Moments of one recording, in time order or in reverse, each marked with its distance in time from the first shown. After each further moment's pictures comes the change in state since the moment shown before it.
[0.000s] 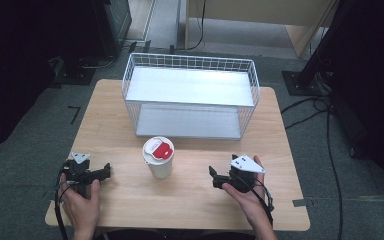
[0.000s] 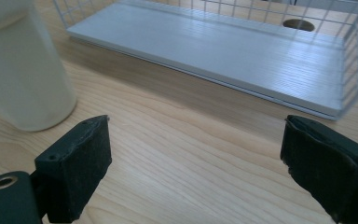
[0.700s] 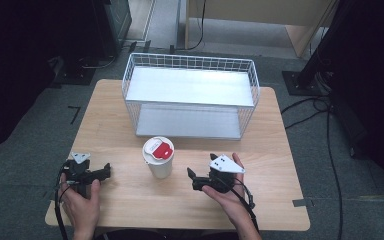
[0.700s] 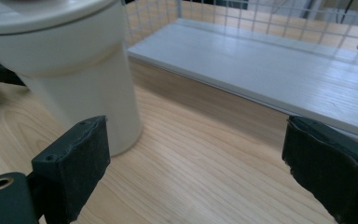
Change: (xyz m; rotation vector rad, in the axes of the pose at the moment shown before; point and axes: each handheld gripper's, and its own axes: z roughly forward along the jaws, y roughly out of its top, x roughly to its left) left arm 0.000 0.000 0.000 0.000 0.000 0.000; right arm 0.047 0.010 0.021 -0.061 0.135 -0.022
